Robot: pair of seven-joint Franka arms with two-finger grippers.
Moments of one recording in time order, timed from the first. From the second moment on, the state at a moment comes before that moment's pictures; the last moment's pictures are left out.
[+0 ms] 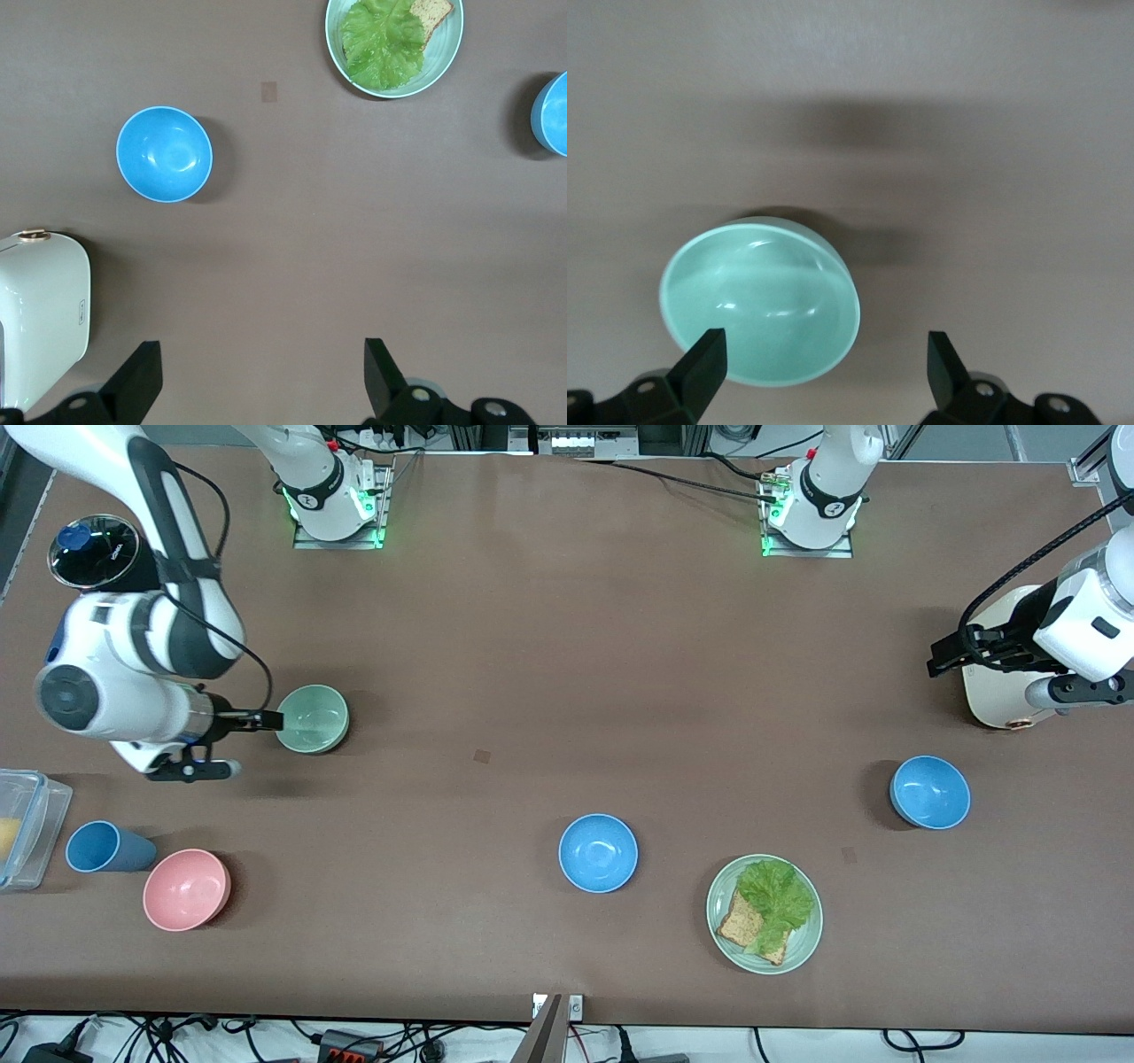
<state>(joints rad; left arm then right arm) -0.03 0.07 0.00 -1.58 -0.05 1.56 -0.13 0.06 0.35 -0.07 -1.97 0.01 2.07 -0.04</state>
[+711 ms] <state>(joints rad) 0.03 0.09 0.00 -1.58 -0.09 1.56 -0.12 0.05 0.41 -0.07 -2.07 0.01 2.15 -0.04</state>
